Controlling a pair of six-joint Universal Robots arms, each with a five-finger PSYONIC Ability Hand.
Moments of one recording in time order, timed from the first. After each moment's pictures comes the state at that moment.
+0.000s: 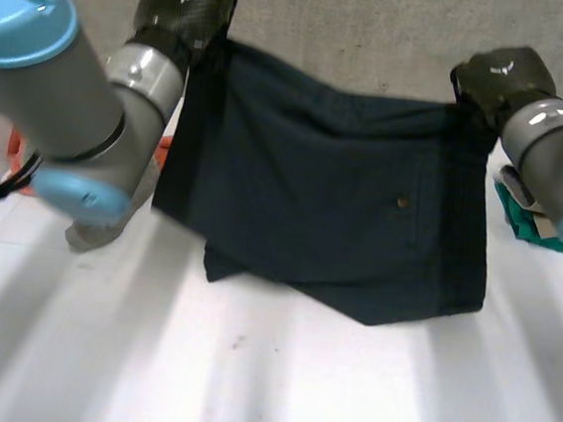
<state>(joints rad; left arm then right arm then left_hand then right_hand) 4.20 -2.08 -0.99 3.38 -1.59 3.48 1.90 -1.05 0.93 0.14 1.51 2.66 1.15 1.20 1.19 1.20 0.98 1.11 1.16 1.18 1.20 0.99</state>
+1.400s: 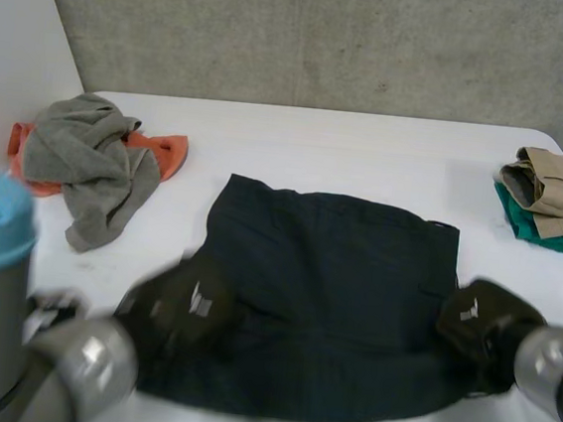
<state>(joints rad) 4.06 -1.68 -1.72 2.88 -1.47 3.94 1.87 -1.46 1.75 0.44 1.44 2.15 1.15 1.20 1.19 1.20 0.99 1.11 1.16 1.19 1.20 1.00</state>
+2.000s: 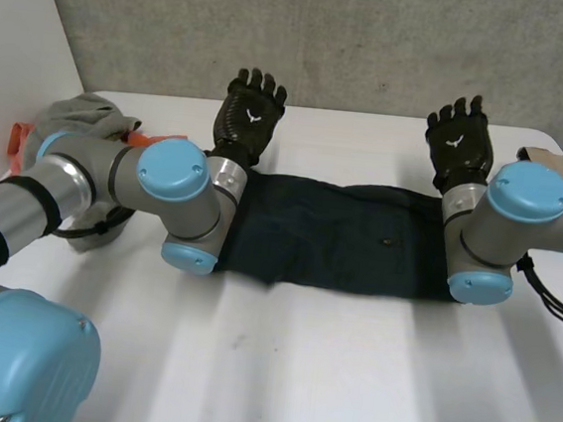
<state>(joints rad) 4.14 -2.67 -0.68 3.59 -1.61 3.84 1.91 -0.69 1.05 -0.50 1.63 2.39 0.19 0.24 0.24 0.24 0.07 0.23 0.21 0.21 0.21 0.04</state>
